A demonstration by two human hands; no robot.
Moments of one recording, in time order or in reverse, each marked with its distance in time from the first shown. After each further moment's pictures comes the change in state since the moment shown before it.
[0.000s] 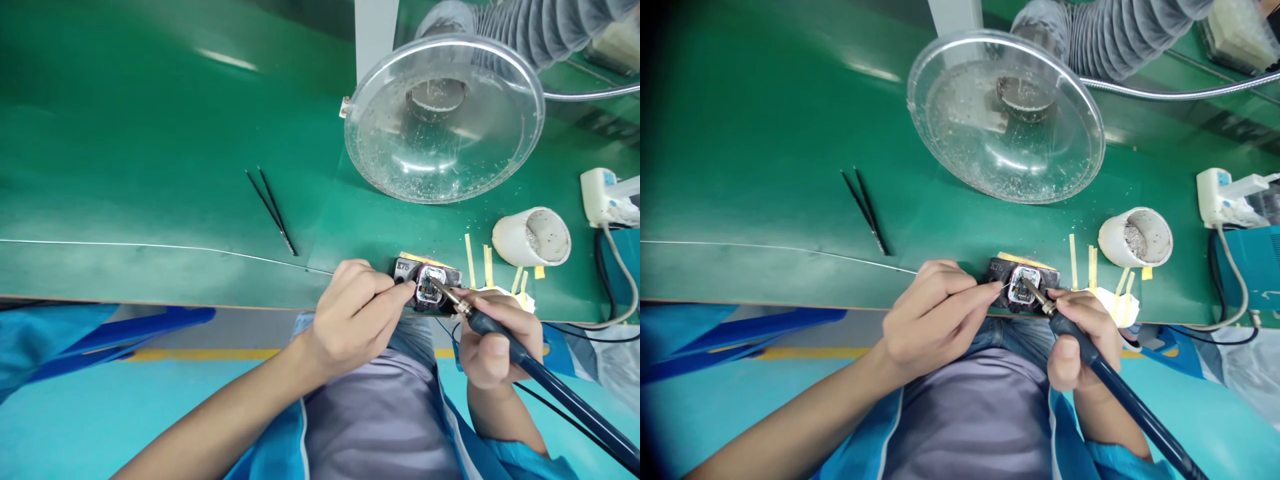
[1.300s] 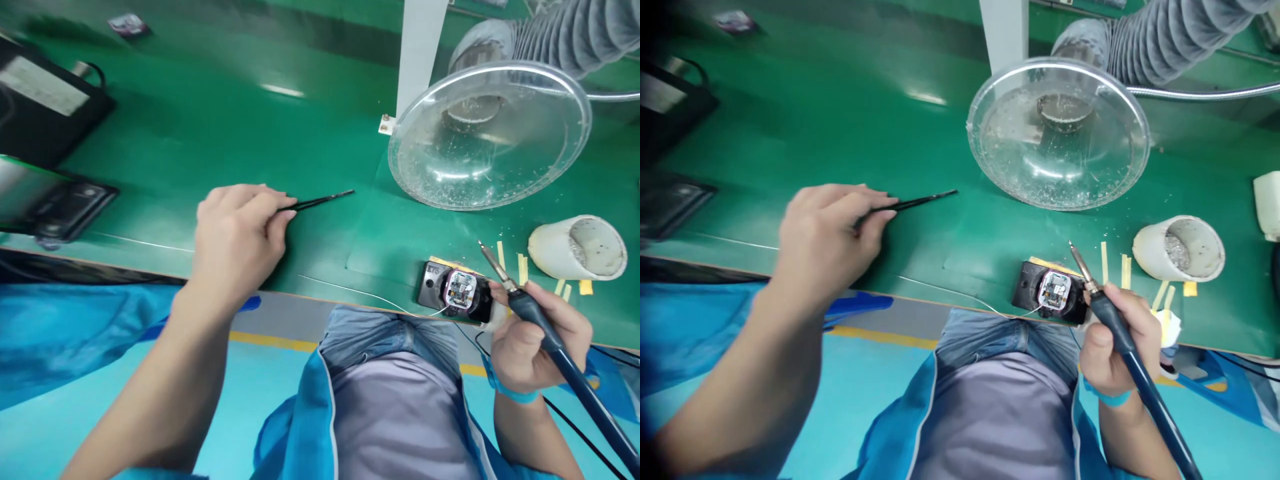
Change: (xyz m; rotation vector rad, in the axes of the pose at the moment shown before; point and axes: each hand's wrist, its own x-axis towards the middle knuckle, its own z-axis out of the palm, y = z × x) left_hand -0.028 -0.157 -0.146 0.563 -0.127 -0.397; right_hand 0.004 0.018 -0.010 -0.217 0.007 -0.077
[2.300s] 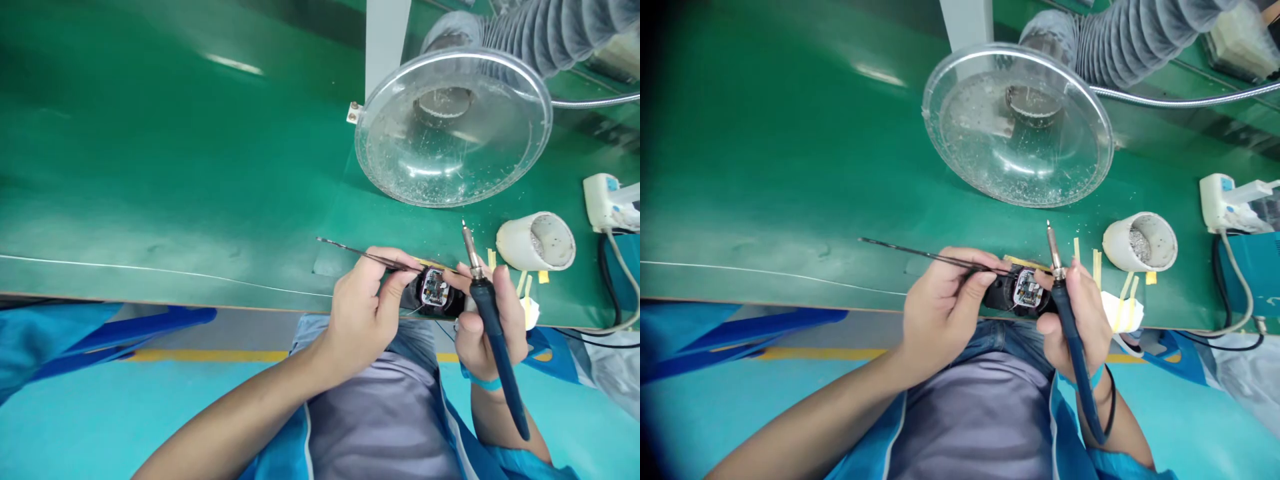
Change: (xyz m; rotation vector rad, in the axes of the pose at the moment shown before) left_hand -0.025 0.227 0.038 -0.862 -0.033 -0.084; right_hand 0.005 -0.005 0.014 -0.072 -0.106 -0.165
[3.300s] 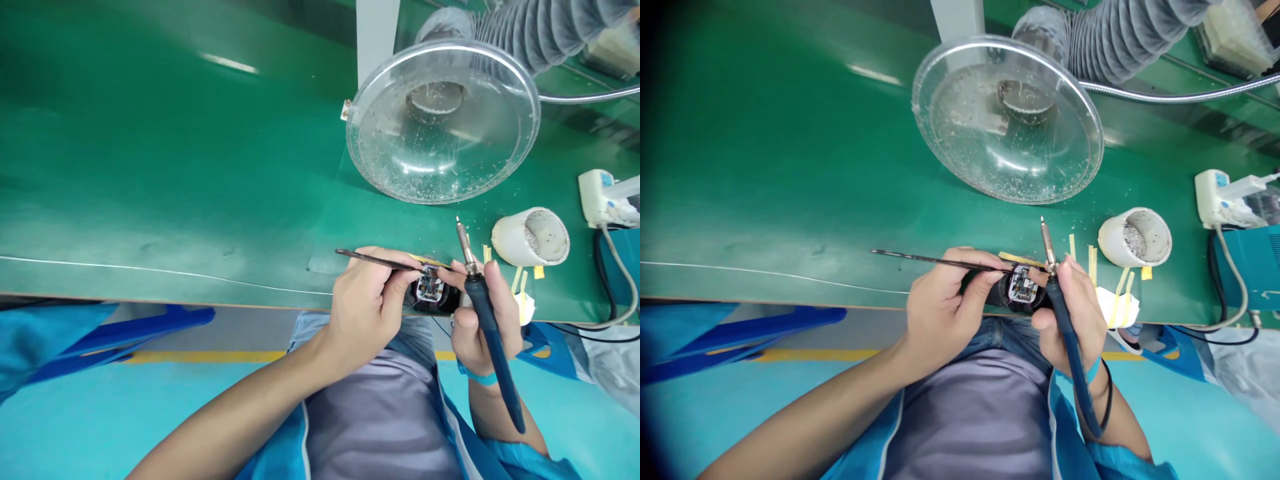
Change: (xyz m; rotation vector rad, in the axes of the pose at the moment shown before) left_hand 0.001 0.000 0.007 0.130 -0.002 0.096; right_hand 0.000 0.000 -0.001 0.044 -0.027 0.028
